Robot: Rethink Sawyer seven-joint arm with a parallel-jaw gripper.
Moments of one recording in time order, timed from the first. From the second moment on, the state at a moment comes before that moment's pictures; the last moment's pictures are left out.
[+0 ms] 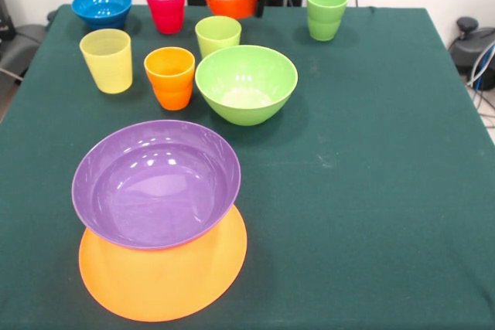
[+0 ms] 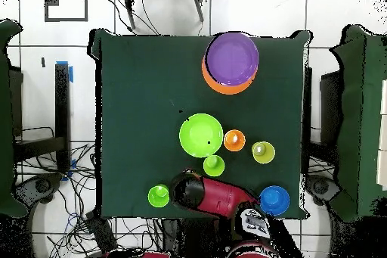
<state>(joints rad) -0.21 -0.59 -0.13 2.10 -0.03 0.22 2.33</state>
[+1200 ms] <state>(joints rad) -0.24 -0.71 -0.10 1.91 -0.04 0.61 2.33</state>
